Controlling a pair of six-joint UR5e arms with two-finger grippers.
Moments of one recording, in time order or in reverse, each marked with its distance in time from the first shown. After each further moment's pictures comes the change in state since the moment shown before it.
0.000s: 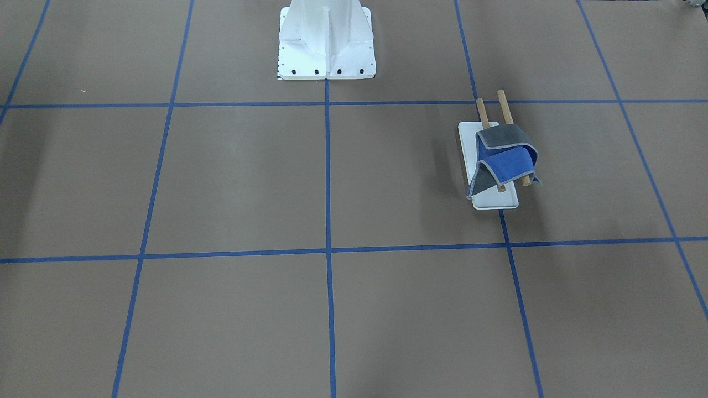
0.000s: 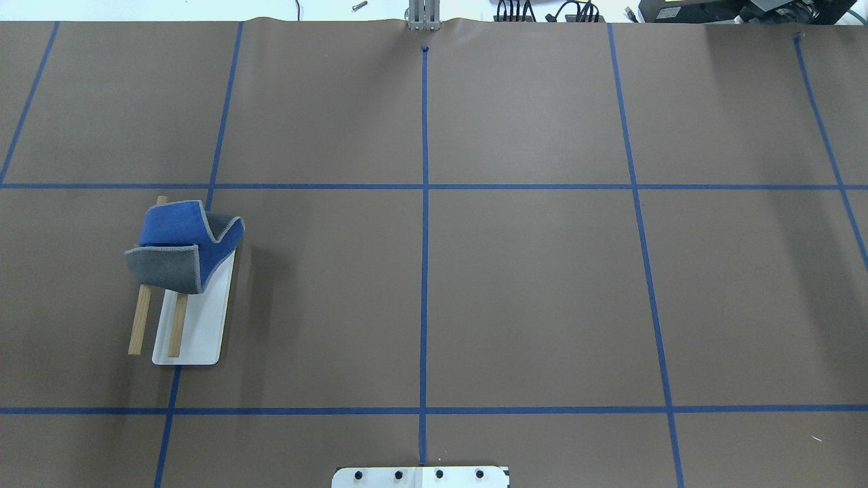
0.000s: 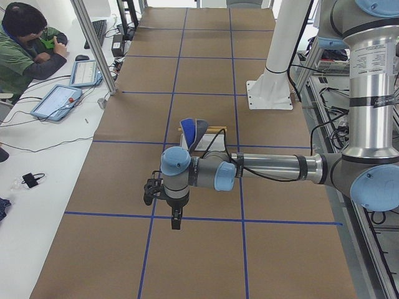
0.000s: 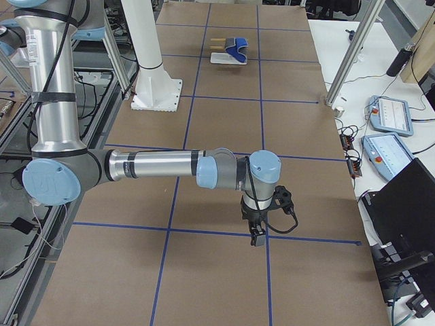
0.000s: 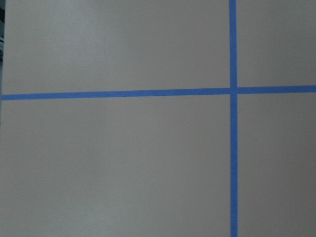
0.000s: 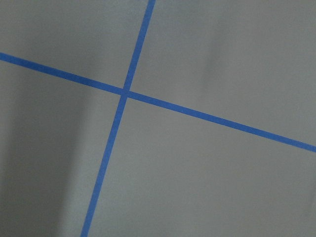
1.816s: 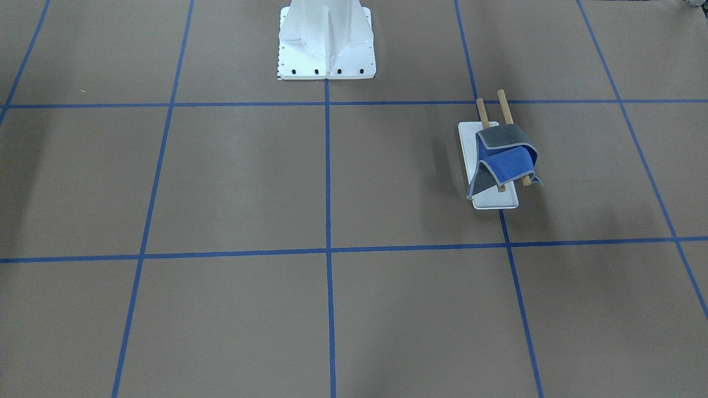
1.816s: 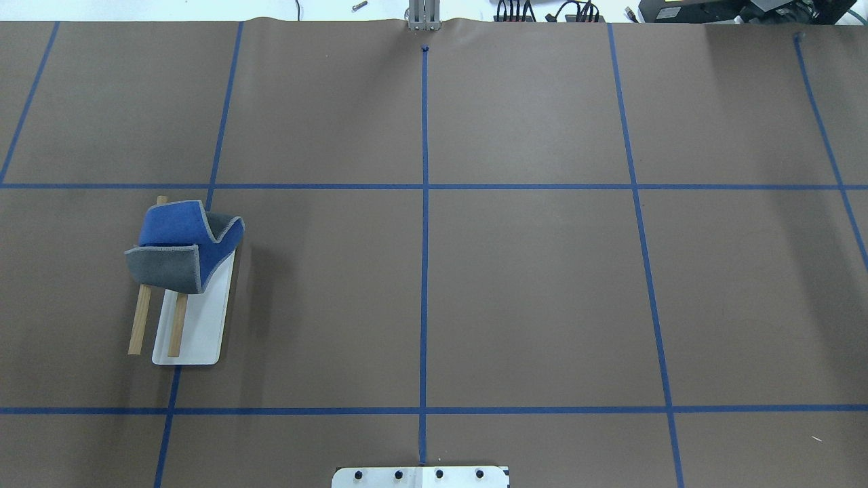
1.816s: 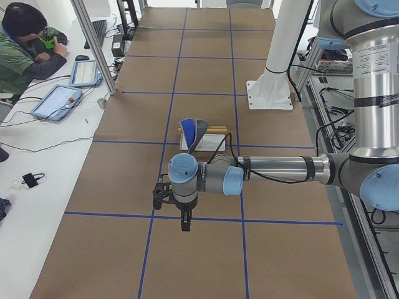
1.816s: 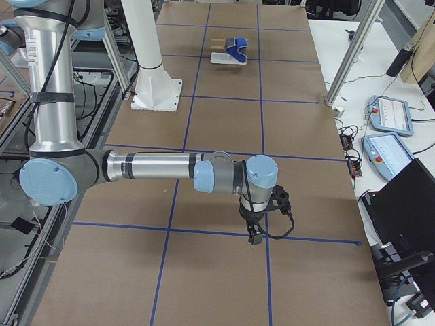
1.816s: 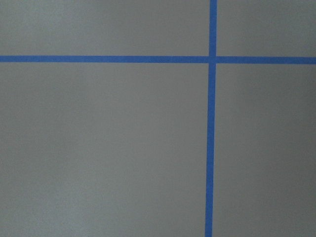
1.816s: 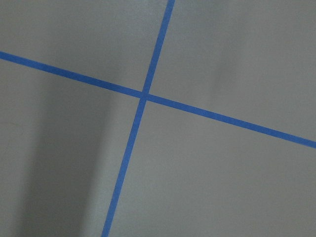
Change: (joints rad) left arm 0.001 0.051 -0.017 -0.001 -0.031 0.009; right arm -0.001 -0.015 -0.010 0.031 0.075 0.009
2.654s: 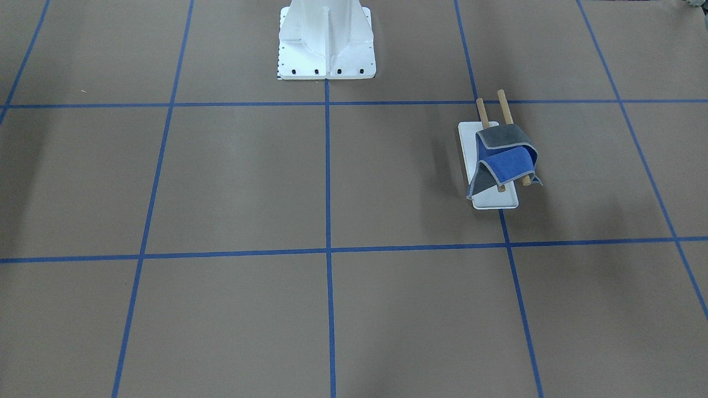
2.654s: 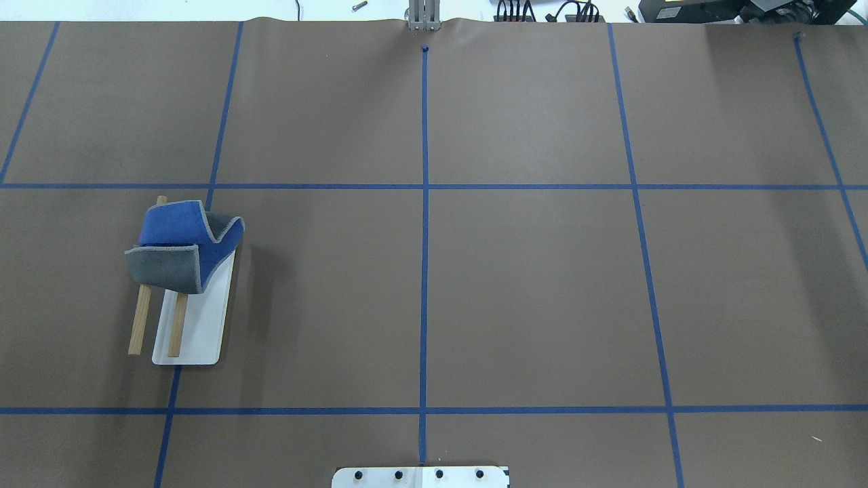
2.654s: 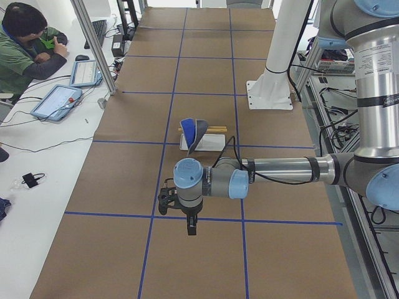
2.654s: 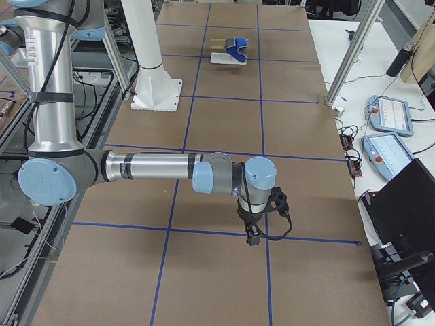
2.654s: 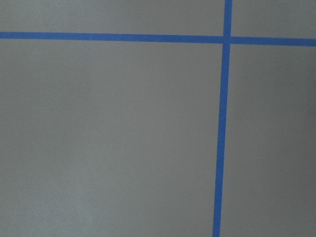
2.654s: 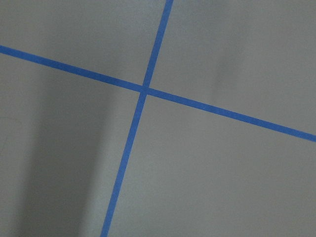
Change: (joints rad) left arm -0.001 0.026 -0.003 0.000 0.000 -0.002; right arm -0.005 -0.009 -0.001 0.000 -0.001 0.000
